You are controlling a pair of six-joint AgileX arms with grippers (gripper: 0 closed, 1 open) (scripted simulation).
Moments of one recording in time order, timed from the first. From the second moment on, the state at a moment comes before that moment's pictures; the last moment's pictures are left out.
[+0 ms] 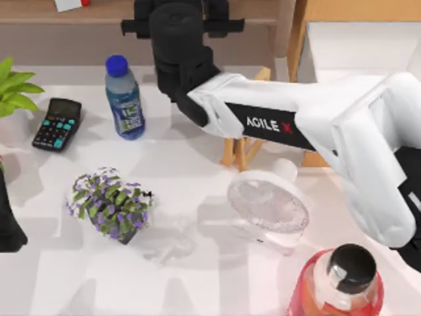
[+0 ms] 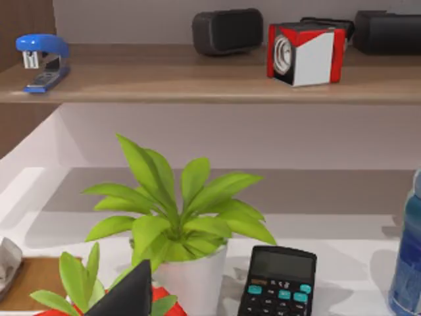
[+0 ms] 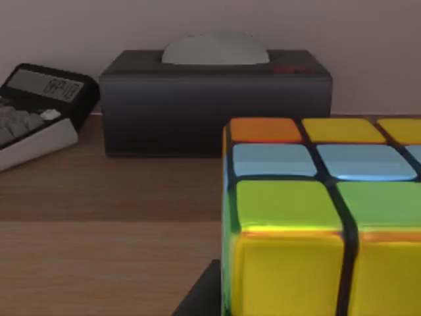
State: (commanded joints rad) left arm 0.00 0.00 0.00 0.00 0.00 0.00; right arm 0.71 2.62 2.05 0.56 0.75 0.01
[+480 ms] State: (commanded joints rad) left arm 0.00 0.00 0.00 0.00 0.00 0.00; right arm 0.72 2.55 2.01 0.57 0.73 0.01
